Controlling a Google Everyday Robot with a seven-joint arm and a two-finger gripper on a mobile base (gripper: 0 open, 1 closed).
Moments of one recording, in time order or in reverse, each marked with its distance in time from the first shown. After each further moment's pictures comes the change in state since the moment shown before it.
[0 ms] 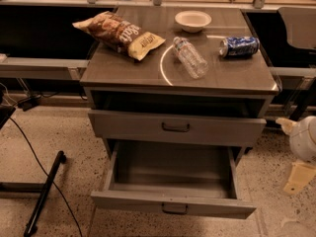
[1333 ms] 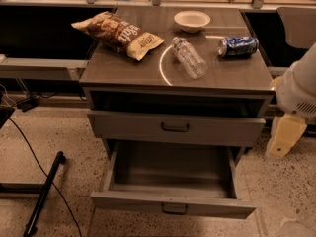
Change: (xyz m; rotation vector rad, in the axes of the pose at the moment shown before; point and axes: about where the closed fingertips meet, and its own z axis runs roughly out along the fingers) arm -0.080 -0.039 -0.092 -0.010 0.075 0.079
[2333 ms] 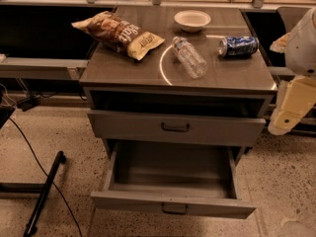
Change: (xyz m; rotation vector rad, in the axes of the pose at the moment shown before) arm -0.045 0.000 -0.095 0.043 -0.077 -0.045
